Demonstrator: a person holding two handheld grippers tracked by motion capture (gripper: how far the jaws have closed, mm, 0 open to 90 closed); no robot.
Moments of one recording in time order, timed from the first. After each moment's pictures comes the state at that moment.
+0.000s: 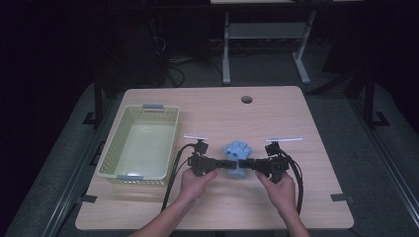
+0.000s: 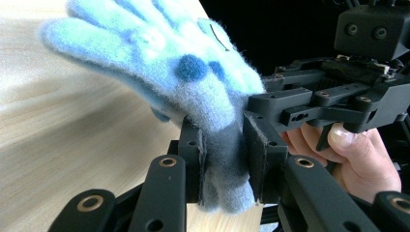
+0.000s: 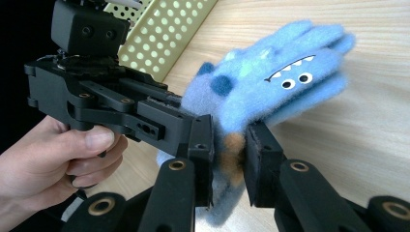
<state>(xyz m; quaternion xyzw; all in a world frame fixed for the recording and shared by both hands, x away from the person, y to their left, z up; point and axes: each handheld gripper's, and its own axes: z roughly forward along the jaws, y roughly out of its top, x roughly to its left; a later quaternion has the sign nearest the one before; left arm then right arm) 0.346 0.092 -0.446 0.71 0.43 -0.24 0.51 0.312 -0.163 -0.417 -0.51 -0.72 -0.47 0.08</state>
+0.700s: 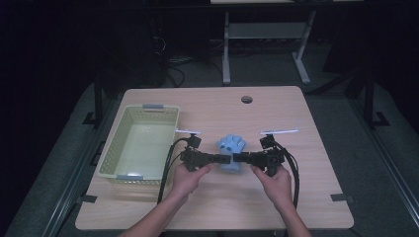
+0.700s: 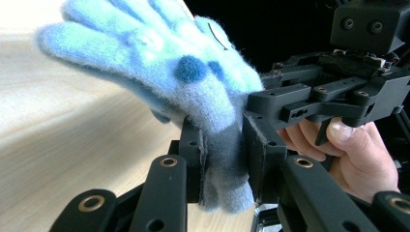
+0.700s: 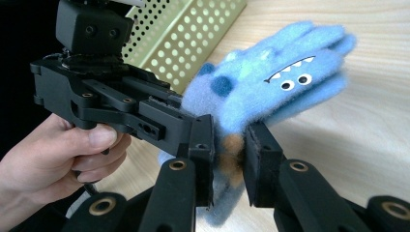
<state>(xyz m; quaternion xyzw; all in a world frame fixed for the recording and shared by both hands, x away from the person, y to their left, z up) 0.350 0.111 -0.422 0.71 0.42 -0.22 0.52 0.320 -0.147 -0.393 -0.49 -0.73 -0.48 0.08</state>
